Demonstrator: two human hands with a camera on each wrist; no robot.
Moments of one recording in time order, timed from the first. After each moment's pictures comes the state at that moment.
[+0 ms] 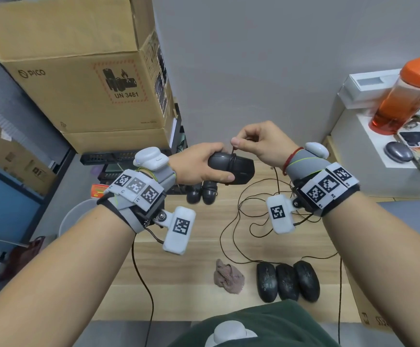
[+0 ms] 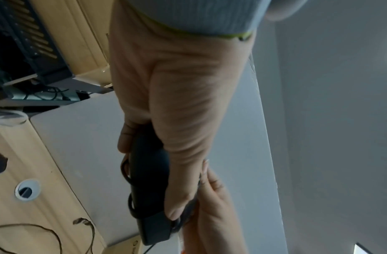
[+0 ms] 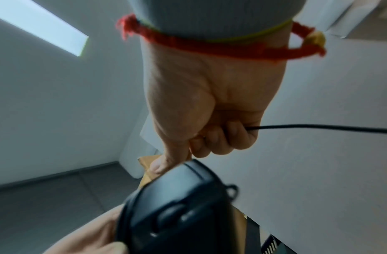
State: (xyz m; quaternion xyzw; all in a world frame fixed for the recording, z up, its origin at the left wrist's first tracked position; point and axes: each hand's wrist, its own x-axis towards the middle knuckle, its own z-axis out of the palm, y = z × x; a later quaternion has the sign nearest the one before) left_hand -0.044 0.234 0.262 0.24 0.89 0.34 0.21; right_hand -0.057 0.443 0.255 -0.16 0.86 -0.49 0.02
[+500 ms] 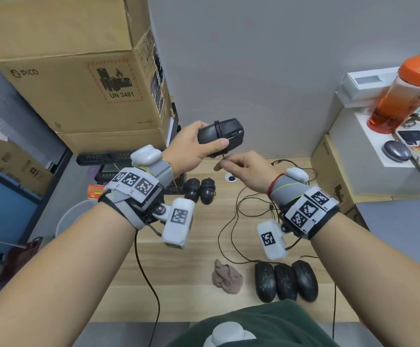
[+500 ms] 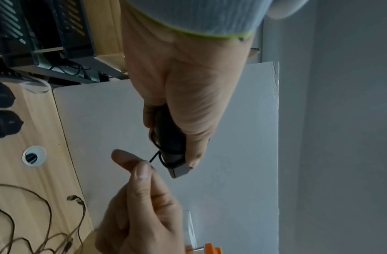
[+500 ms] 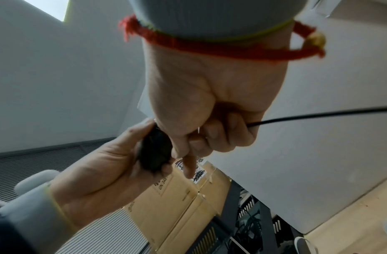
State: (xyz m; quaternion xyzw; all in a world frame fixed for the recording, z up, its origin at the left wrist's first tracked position) left_hand -0.060 0.240 0.257 0.09 0.83 0.54 0.07; right_hand -0.034 0.423 0.216 -0.15 0.88 -0.44 0.09
